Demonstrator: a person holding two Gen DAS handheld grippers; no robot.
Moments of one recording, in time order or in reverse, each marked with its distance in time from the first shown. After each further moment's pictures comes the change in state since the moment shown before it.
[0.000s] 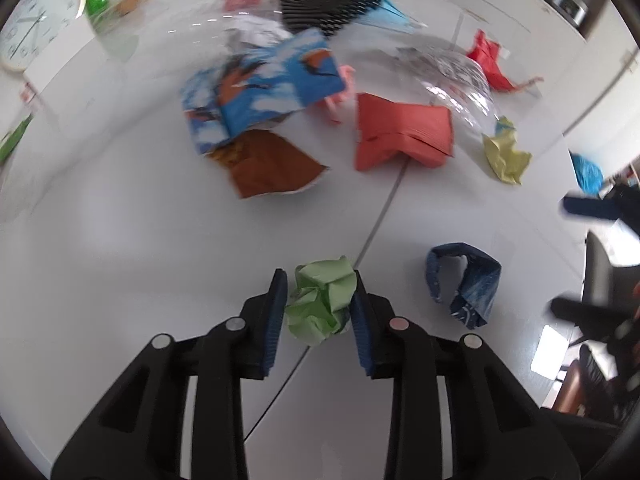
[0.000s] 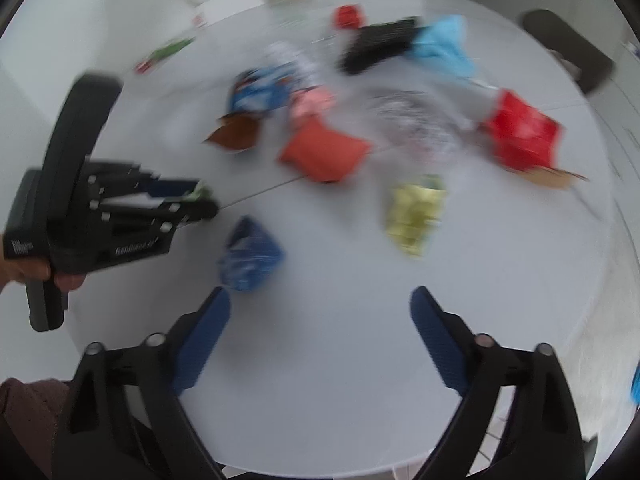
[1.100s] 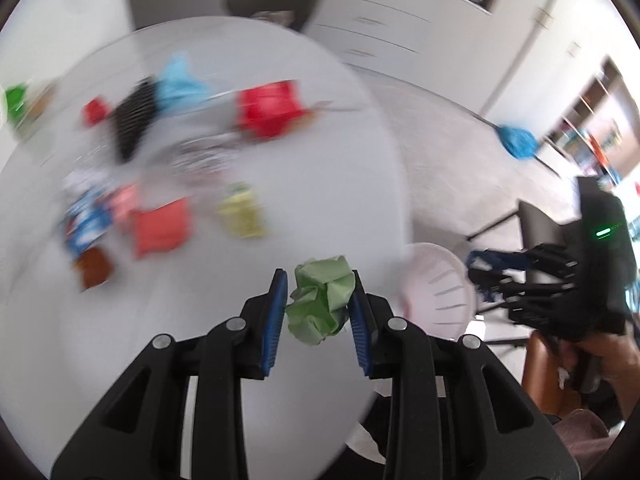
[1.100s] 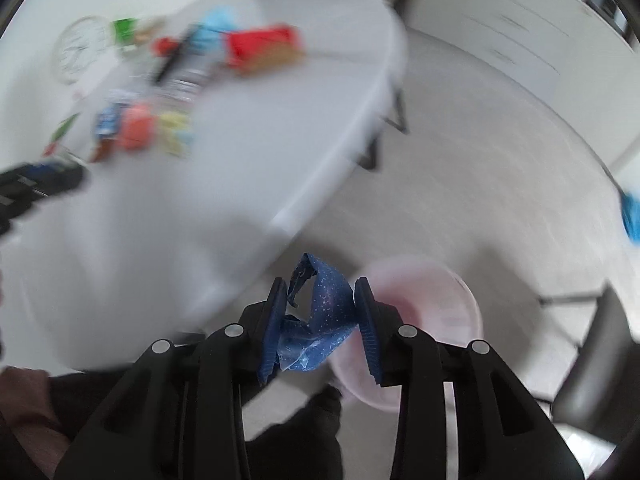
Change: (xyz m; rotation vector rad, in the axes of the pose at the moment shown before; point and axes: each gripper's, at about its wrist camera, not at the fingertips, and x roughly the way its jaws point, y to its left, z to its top) left arm -0.077 -0.192 0.009 0.270 -0.089 -0.195; right arm -0.084 -0.141 -0.171 0.491 -0.030 -0.225
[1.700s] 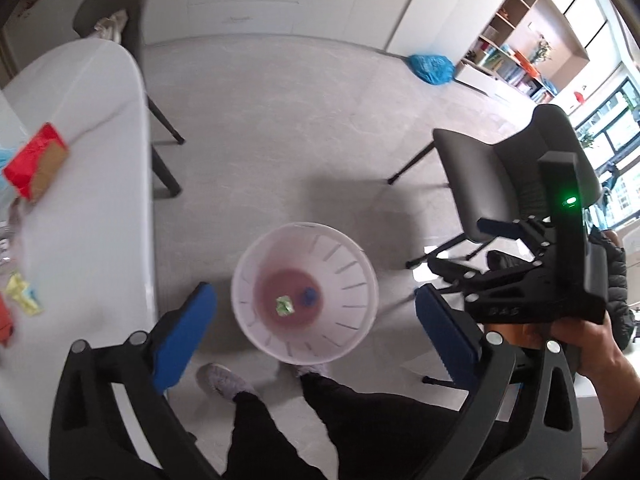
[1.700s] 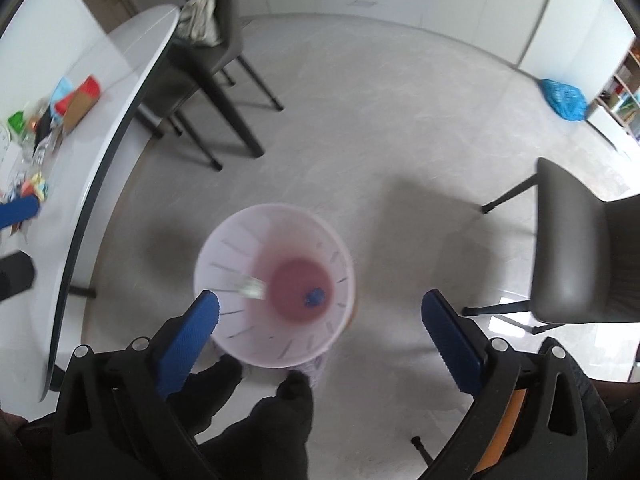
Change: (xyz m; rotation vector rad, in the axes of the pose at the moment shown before) left arm 0.084 -0.203 0.023 0.253 0.152 -0.211; right arm -0.032 -0.175 -0.098 0.354 -0.017 -0.165
